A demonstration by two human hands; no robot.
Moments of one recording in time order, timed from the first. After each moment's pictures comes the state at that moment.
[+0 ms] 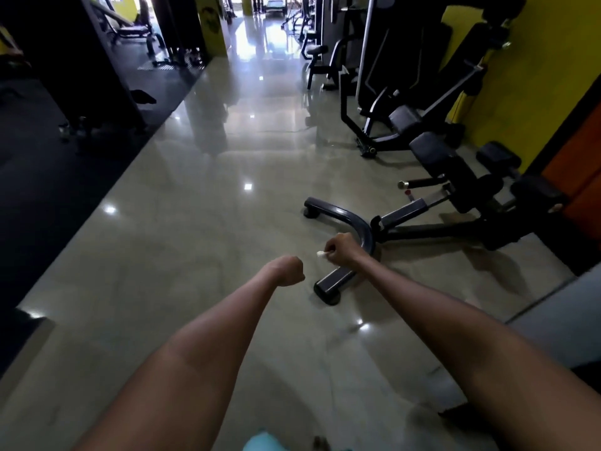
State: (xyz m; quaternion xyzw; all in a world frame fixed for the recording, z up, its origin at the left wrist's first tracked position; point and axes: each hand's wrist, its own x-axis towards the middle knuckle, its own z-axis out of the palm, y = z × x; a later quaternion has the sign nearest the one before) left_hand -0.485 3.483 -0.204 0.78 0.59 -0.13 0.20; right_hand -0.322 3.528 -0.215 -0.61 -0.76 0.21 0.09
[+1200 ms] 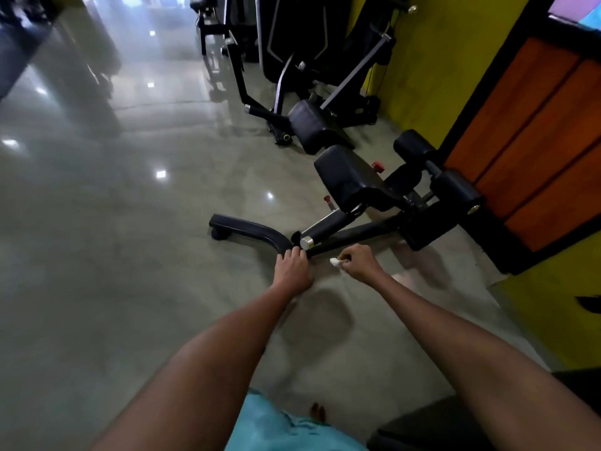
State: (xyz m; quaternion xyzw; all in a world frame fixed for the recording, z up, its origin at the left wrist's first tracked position) left_hand -0.171 3.847 -0.279 0.82 0.55 -0.02 0.14; right_hand -0.001 3.827 -0.263 -0.75 -0.59 0.26 0.13
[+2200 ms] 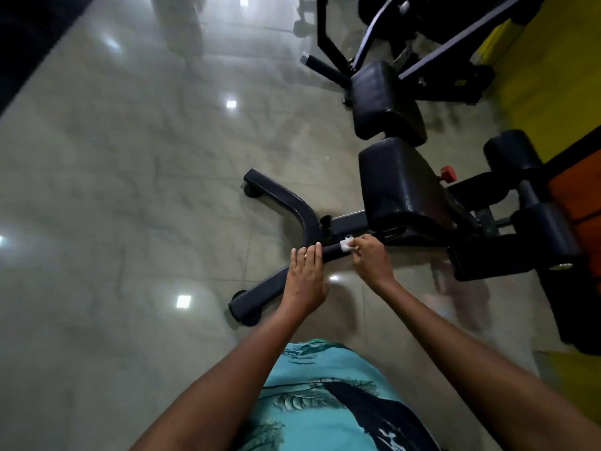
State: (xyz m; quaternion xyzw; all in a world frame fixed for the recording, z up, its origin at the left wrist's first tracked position) left_hand -0.090 3.895 -0.331 0.74 0.65 -0.01 0.15; right_hand 0.053 3.958 -0.322 -0.65 -0.71 0.22 0.16
